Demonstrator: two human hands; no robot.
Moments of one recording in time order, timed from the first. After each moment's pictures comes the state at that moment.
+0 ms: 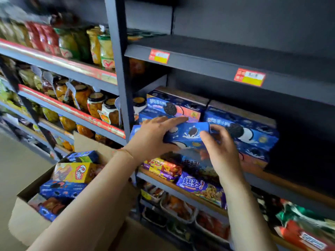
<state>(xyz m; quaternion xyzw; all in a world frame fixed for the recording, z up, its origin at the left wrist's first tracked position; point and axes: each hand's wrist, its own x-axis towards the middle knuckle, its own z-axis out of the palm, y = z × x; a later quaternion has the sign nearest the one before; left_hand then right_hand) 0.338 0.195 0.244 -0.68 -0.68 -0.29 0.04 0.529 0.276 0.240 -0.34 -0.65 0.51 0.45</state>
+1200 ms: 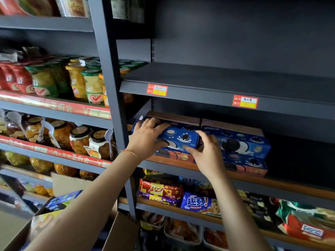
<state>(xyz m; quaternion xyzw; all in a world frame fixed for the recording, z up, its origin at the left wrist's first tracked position) 0.251 0.261 0.257 -0.68 -0.69 -0.20 0.14 0.464 0.301 0.240 -0.45 -0.78 0.20 0.39</state>
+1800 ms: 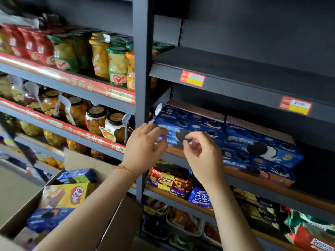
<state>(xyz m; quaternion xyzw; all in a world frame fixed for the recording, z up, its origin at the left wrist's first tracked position) 0.225 0.193 0.216 -0.61 -0.65 -0.42 0.16 0.404 0.257 0.235 -0.31 -0.83 0.16 0.44</state>
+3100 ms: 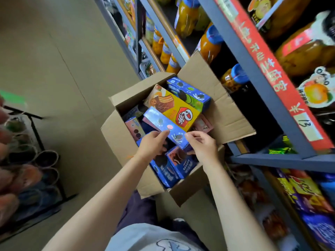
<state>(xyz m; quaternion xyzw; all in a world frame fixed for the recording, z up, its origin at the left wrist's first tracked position) 0.016 -0.046 -0.088 0.11 -0.74 -0.52 -0.42 0.095 0.109 -0.060 -0.43 -0.70 0.56 -0.03</state>
